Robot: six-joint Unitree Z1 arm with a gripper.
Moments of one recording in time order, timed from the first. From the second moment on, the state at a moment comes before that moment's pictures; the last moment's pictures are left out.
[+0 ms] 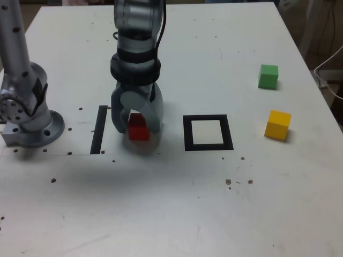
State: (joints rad) arm -0.02 1.73 -0.92 0.90 0.00 0.06
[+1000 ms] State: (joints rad) arm -0.06 1.93 -1.48 1.17 0.02 0.01
